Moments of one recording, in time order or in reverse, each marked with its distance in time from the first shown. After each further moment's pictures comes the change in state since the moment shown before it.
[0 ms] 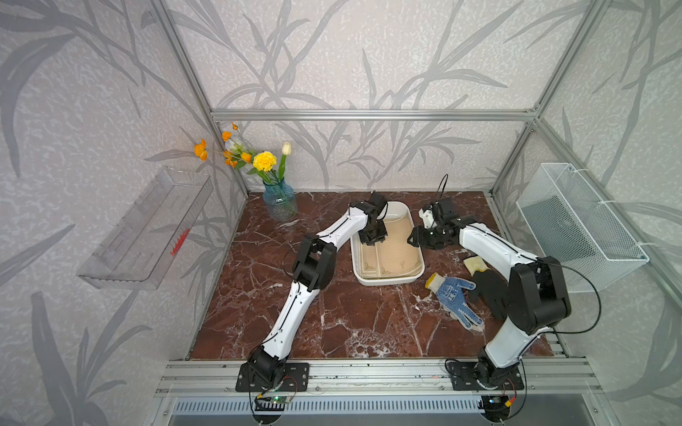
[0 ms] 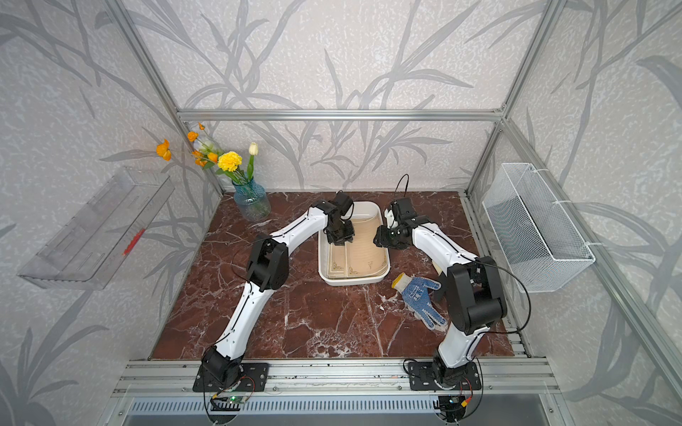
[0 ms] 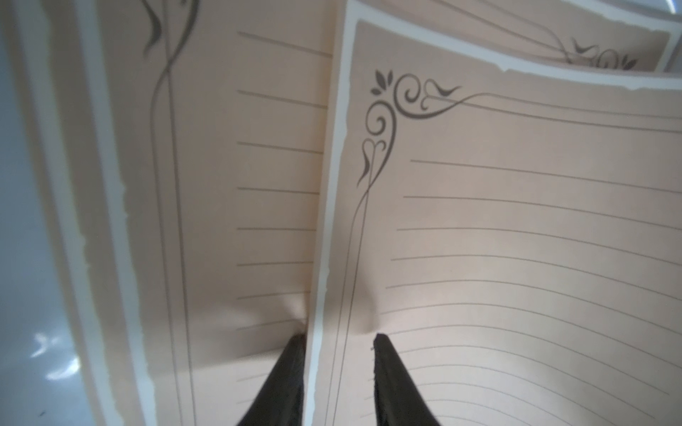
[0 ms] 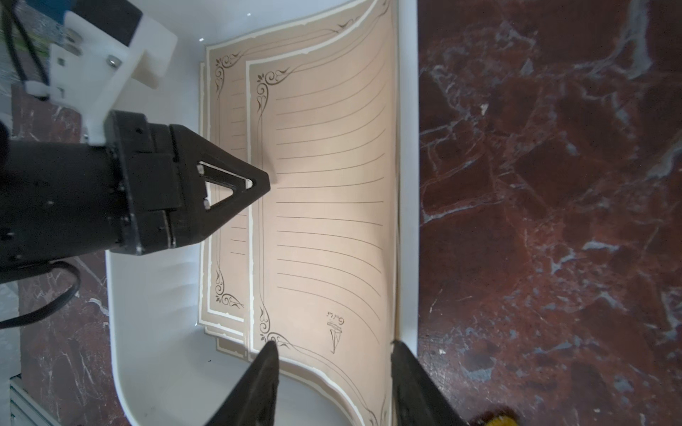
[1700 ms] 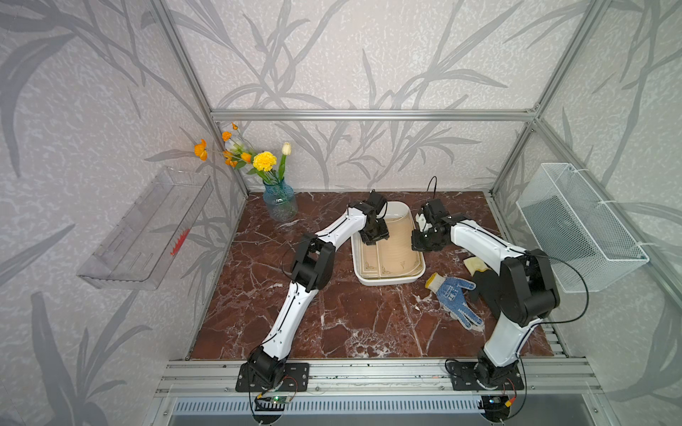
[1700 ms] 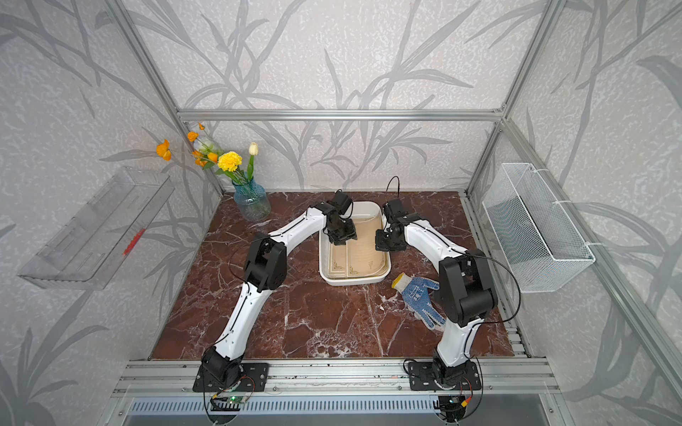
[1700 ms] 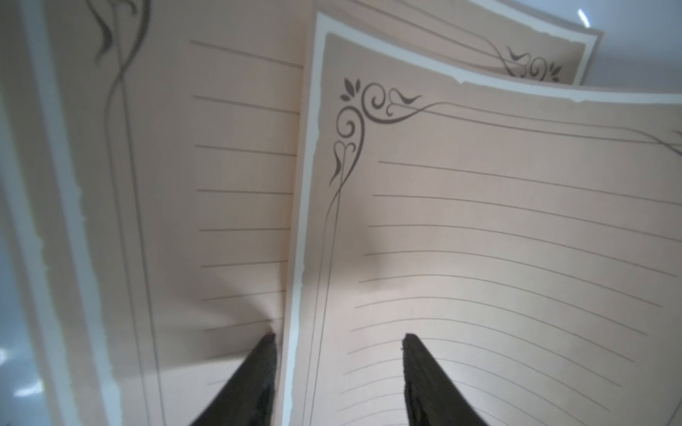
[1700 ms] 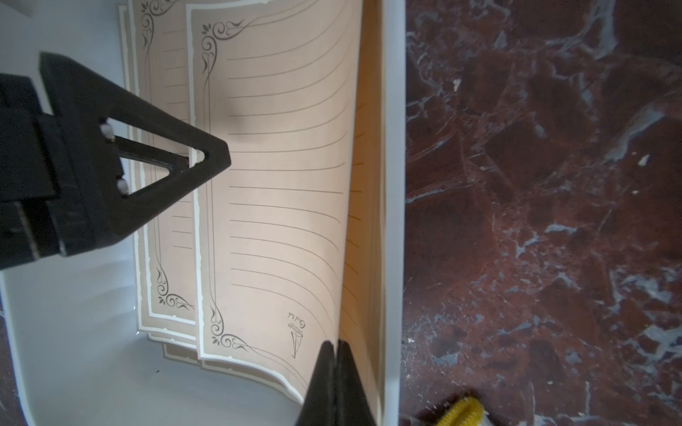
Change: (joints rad) left arm 0.005 -0.047 -0.062 0.083 0.042 0.000; right arm 0.050 0.049 0.066 -0.103 0.135 -0.037
